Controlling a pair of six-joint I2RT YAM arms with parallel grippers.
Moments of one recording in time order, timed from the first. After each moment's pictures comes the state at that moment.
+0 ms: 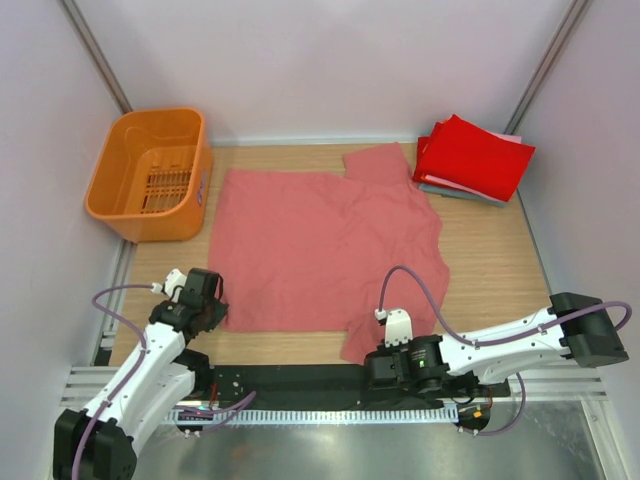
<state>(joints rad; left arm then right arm) -0.28 0.73 0.37 -0.72 -0.29 -1.12 1.64 1.14 0.52 -0.86 0.41 1.39</state>
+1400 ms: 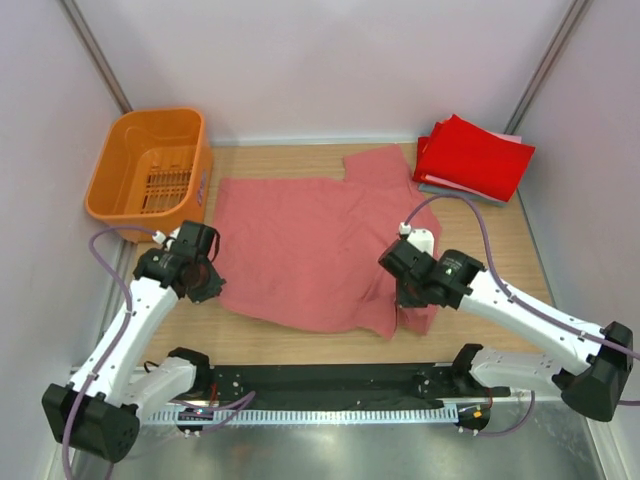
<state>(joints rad) -0.32 0.96 0.91 -1.13 -0.22 -0.85 0.92 1.08 0.96 -1.10 0.37 0.86</state>
